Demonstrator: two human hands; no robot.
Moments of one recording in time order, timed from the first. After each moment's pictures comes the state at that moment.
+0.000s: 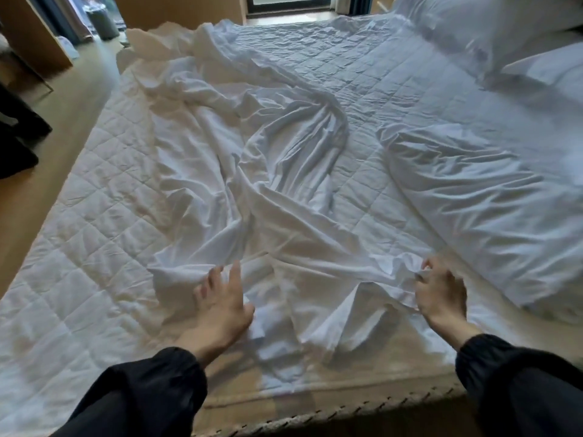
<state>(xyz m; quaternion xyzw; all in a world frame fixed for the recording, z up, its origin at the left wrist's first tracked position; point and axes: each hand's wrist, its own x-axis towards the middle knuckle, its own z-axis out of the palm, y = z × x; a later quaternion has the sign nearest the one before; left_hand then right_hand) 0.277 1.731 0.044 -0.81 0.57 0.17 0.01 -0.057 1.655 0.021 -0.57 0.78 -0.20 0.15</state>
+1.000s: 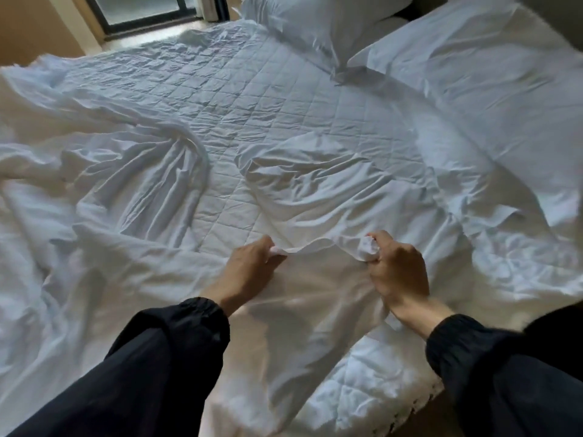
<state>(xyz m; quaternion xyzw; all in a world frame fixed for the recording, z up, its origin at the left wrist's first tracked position) 0.009 1.490 0.037 -0.55 0.80 0.19 -0.12 -0.226 1.567 0.062 -0.61 0.75 -0.26 0.03</state>
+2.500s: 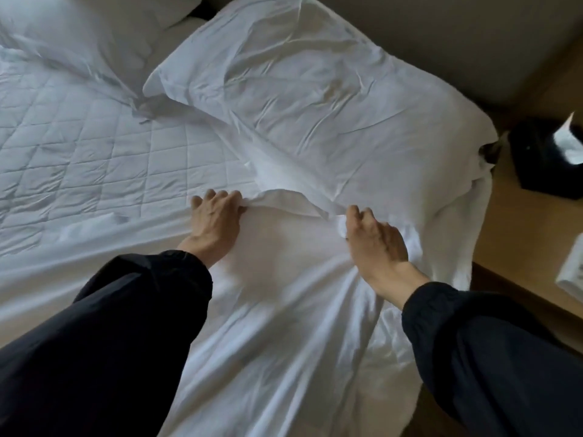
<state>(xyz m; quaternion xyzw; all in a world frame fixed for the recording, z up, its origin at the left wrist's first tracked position) -0.371 1.253 0.033 -0.41 0.91 0.04 -0.06 -0.535 1.454 0.058 -0.49 0.87 0.04 -0.01</state>
